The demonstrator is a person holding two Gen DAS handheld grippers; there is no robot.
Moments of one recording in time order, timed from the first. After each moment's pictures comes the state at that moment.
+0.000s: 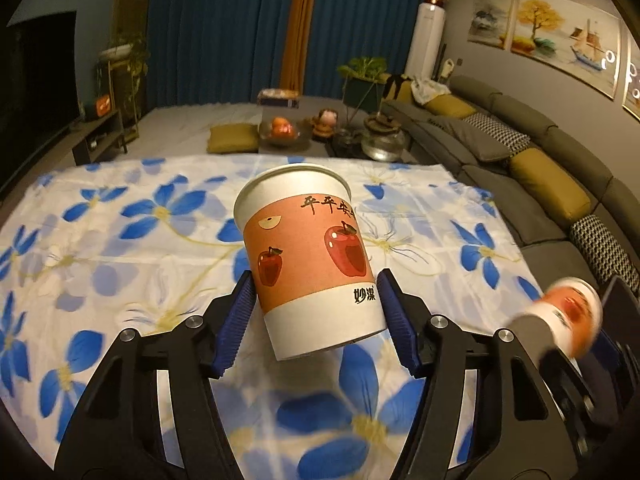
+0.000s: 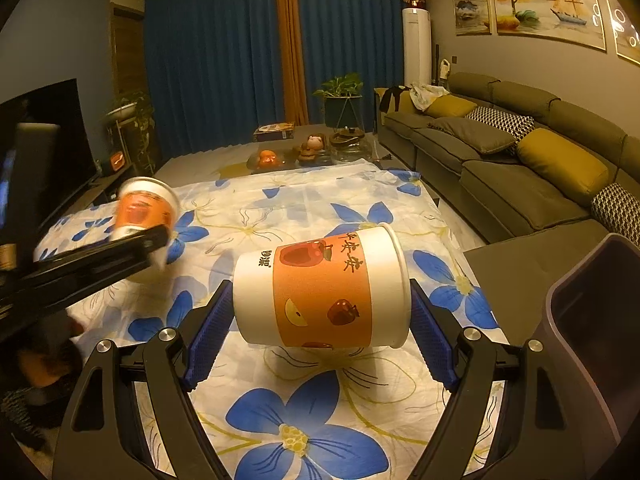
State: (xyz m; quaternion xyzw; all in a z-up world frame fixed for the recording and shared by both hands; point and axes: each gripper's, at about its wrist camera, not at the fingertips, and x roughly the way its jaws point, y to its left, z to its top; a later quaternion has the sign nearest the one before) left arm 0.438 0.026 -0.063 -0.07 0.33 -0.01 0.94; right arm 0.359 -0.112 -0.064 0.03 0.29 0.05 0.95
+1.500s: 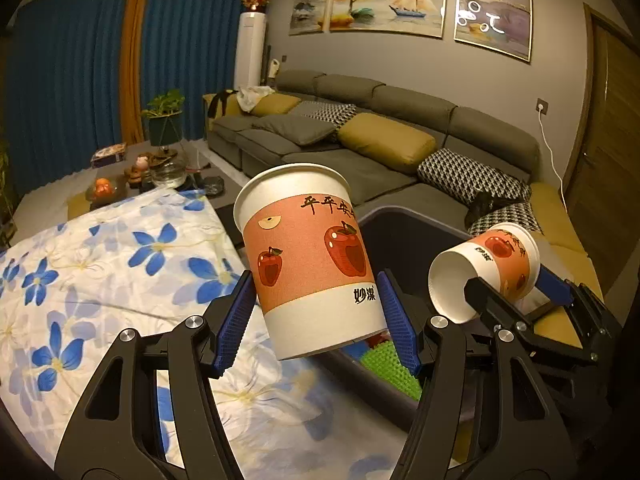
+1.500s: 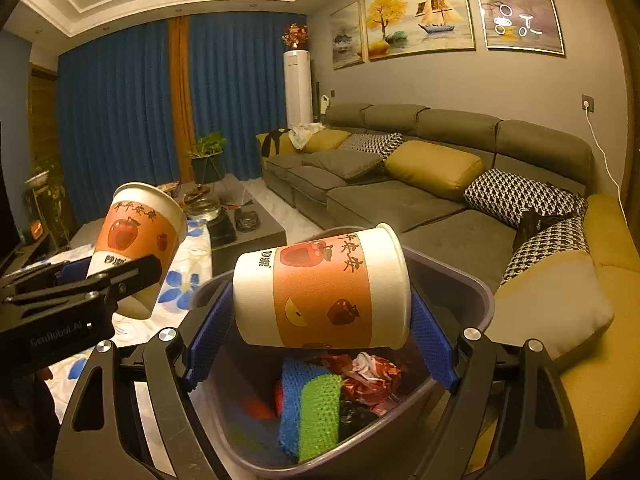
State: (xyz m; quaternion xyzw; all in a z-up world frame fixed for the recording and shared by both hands) left arm 0.313 -0.256 -0.013 0.03 0.28 -0.28 0.92; right arm 0.204 -0.343 -0.025 0.06 0.21 -0.14 0.96
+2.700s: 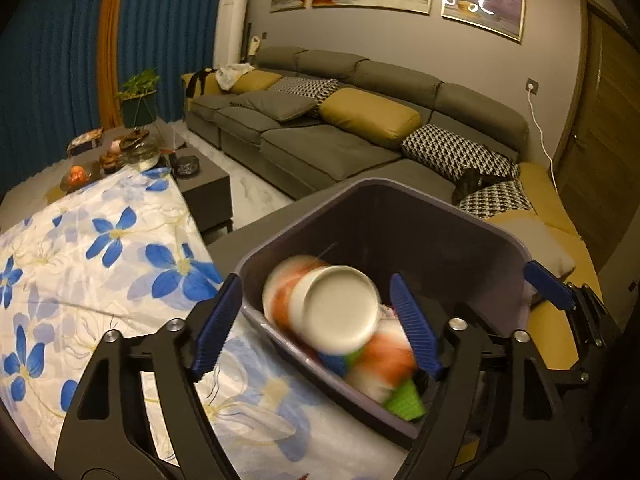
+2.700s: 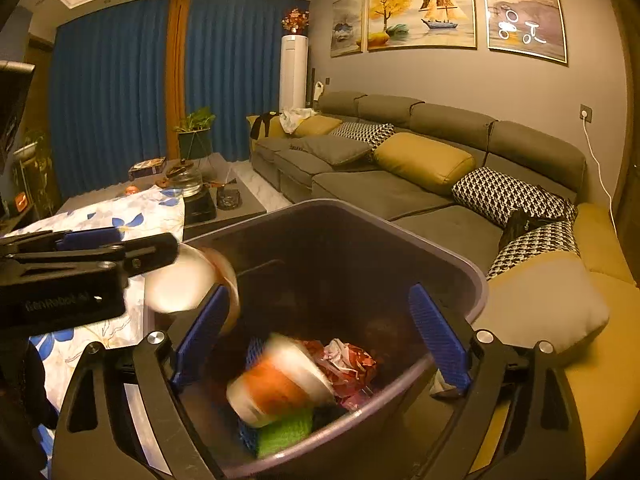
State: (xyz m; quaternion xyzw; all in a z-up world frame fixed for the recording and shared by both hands) left arm 0.338 -0.284 -0.039 0.03 0.32 -0.30 0.90; right arm 0.214 -0.356 -0.054 0.03 0.24 -0.16 0.96
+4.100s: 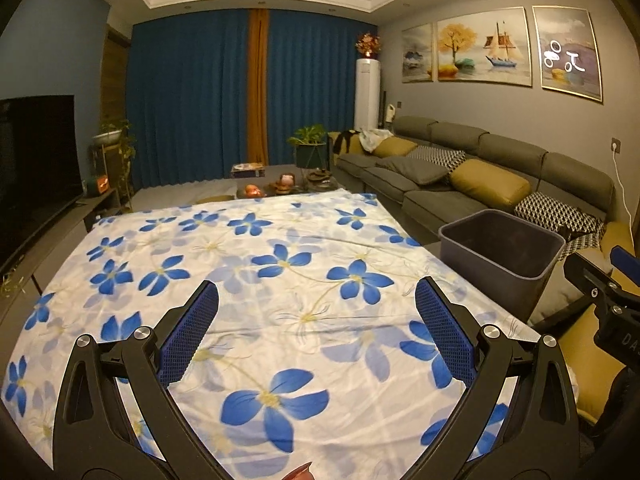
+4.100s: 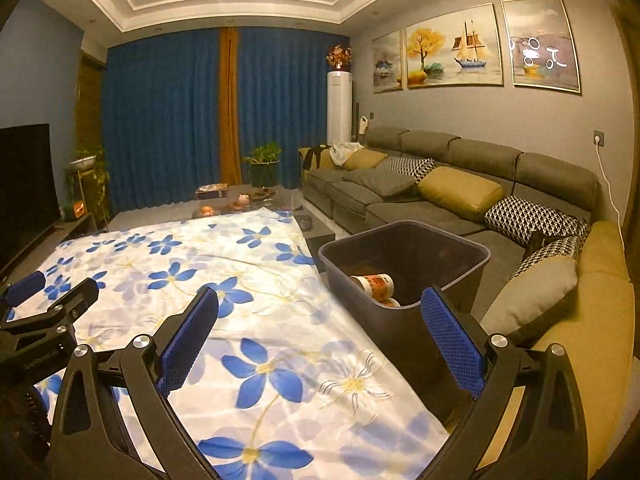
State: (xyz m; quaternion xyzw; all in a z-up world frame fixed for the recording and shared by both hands) left arm 0.101 -0.036 0.014 0.00 0.20 -0.06 0.98; right arm 0.049 -0.193 0.013 0.03 0.18 -0.08 0.98
